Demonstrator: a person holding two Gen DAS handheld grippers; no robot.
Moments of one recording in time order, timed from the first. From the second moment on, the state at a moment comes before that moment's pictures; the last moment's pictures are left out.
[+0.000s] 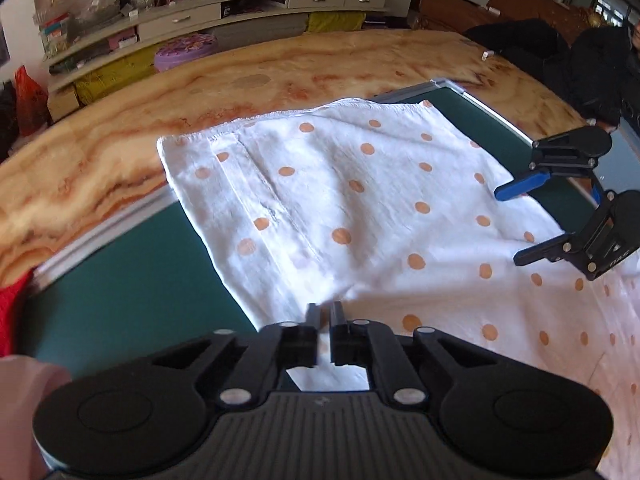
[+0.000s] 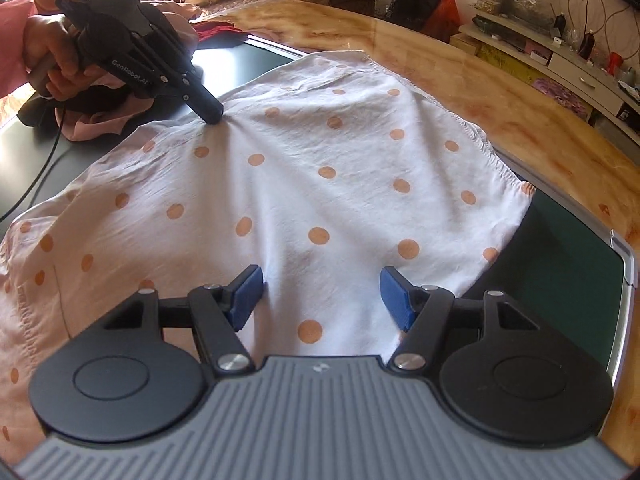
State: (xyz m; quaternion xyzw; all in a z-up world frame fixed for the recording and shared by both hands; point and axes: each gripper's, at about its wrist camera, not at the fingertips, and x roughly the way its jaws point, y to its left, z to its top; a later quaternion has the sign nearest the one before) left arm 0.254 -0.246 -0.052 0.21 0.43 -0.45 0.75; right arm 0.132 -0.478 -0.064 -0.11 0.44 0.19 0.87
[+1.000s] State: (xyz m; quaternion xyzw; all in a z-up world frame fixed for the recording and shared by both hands) left arm 0.193 -0.199 -0.044 0.05 0.44 -0.42 0.79; right arm 0.133 -0.470 -0.047 -0.01 0.39 0.11 0.91
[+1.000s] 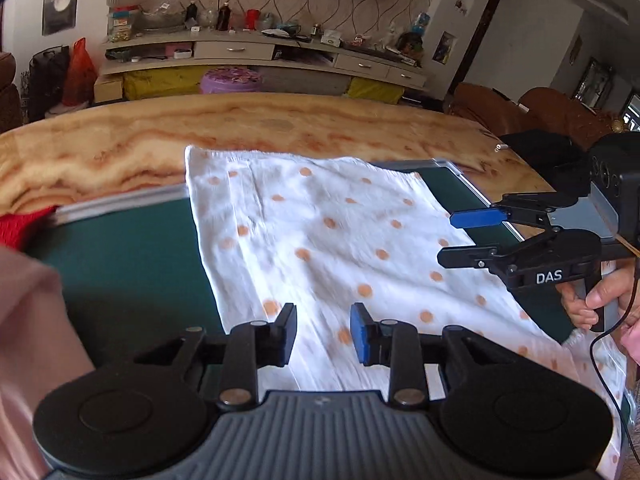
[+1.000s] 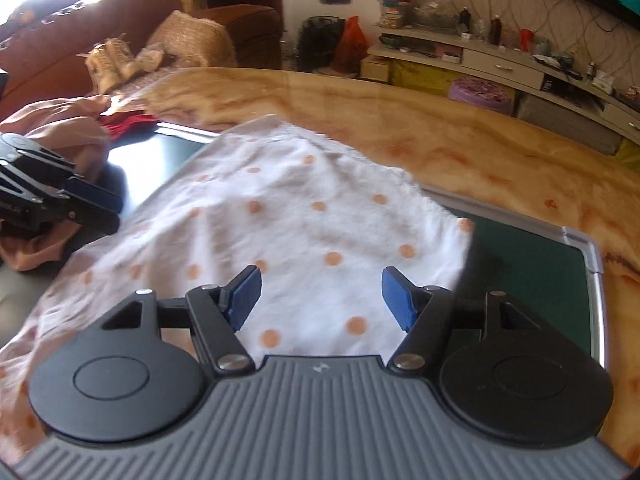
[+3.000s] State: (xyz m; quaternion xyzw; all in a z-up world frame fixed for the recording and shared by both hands) left arm -0.117 -0.113 -0.007 0.05 0.40 -0.44 0.80; right arm -0.273 -0.571 -0.058 0.42 0.29 -0.25 0.82
